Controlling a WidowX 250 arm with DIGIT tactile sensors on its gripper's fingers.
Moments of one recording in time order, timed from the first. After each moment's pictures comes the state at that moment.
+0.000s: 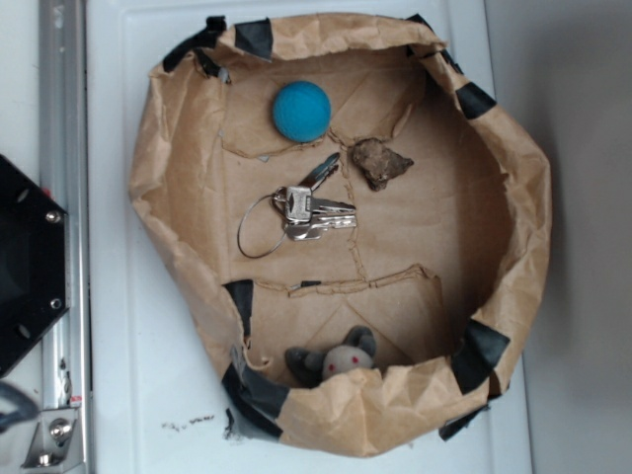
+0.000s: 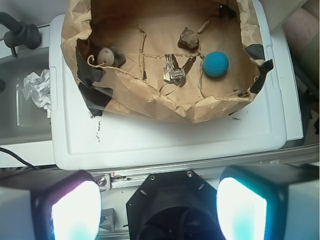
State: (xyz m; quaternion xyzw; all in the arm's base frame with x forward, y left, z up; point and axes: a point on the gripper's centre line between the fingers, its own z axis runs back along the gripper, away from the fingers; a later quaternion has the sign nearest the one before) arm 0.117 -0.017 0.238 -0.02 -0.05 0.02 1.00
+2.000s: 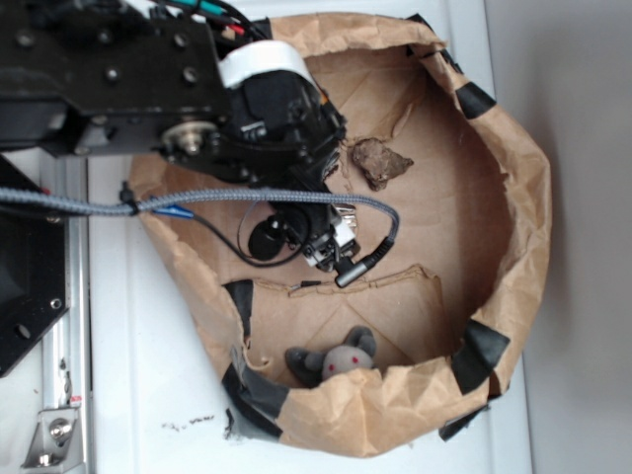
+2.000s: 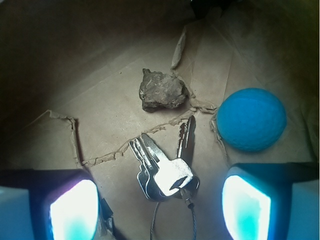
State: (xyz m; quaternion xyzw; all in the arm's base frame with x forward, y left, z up) arm 0.243 0.022 0.084 -0.05 -0.13 0.25 0.96
